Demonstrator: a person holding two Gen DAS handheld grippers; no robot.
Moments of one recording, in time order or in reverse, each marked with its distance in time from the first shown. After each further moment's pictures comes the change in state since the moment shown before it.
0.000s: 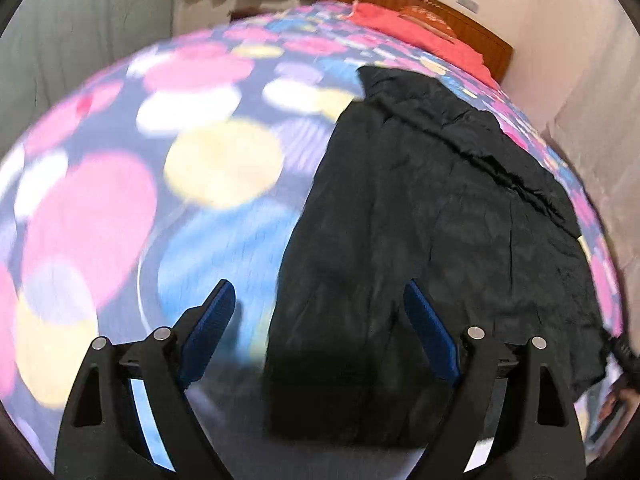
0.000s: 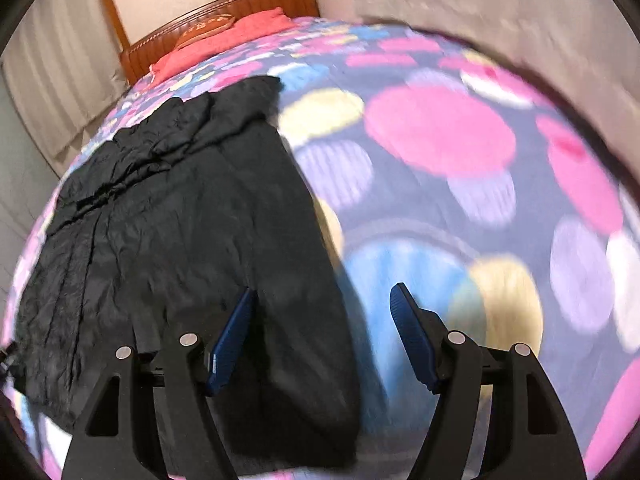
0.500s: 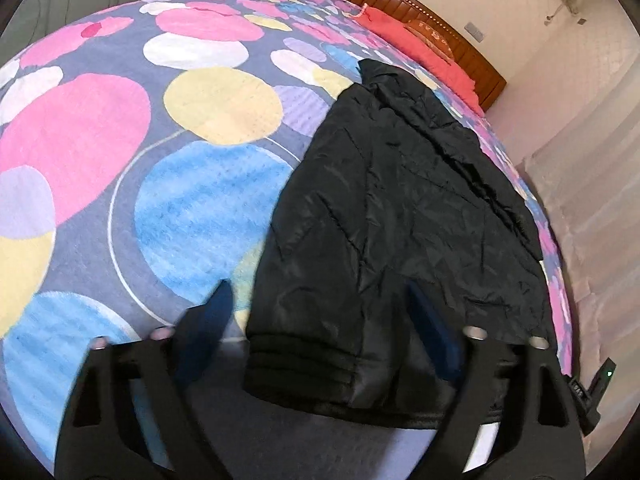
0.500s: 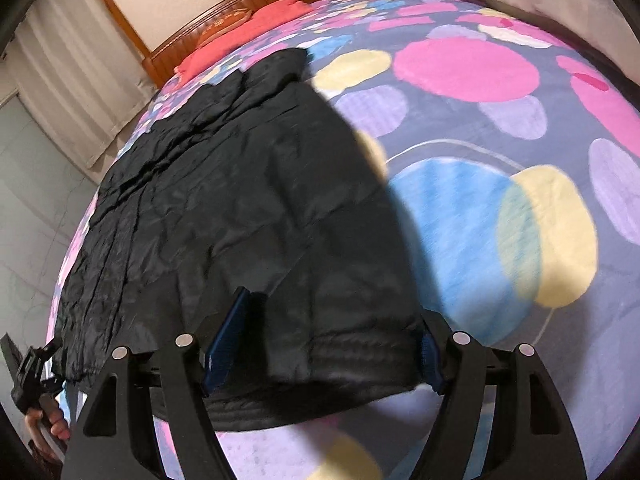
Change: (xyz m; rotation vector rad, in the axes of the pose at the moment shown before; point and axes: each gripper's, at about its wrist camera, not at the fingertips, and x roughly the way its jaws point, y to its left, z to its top) left arm 0.003 0.015 -0.028 -0.138 0.002 -0.161; right arm -0.003 0.013 -0.040 0.039 0.055 0.159
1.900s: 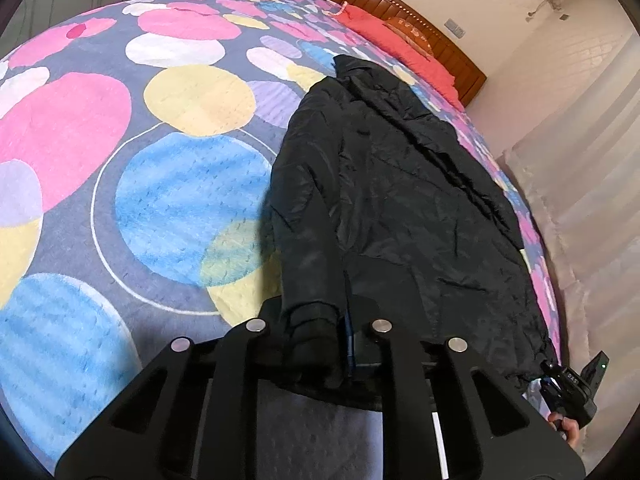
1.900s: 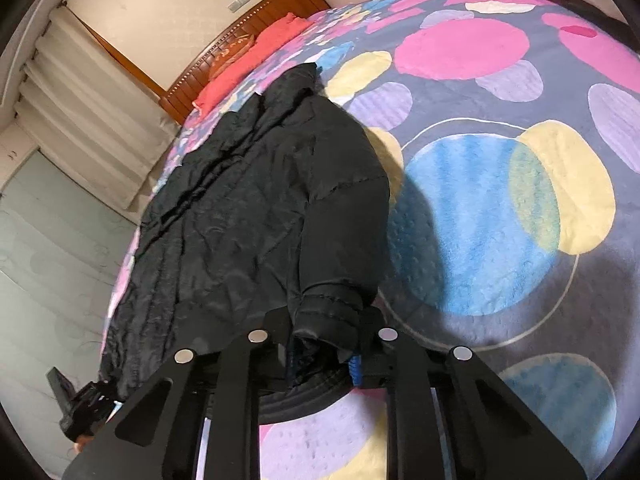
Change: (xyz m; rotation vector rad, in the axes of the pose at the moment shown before) left arm -0.011 -0.009 -0.011 0.027 -0.001 -0.070; right arm -0.018 -0.010 -0.011 0.161 -0.047 0.186
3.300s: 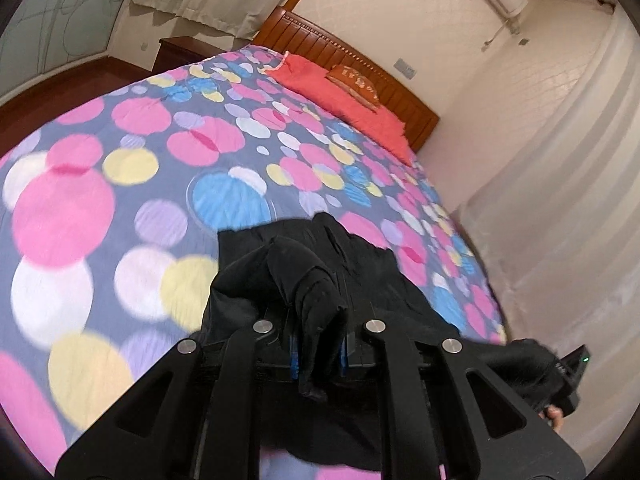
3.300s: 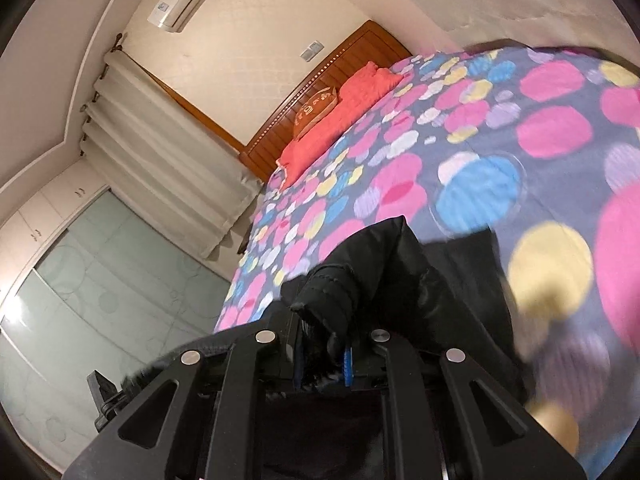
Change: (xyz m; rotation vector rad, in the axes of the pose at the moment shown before) left arm 0.041 -0.109 0.252 0.087 -0.127 -0.134; right arm 0.066 0.118 0.234 -0.028 -0.154 0.305
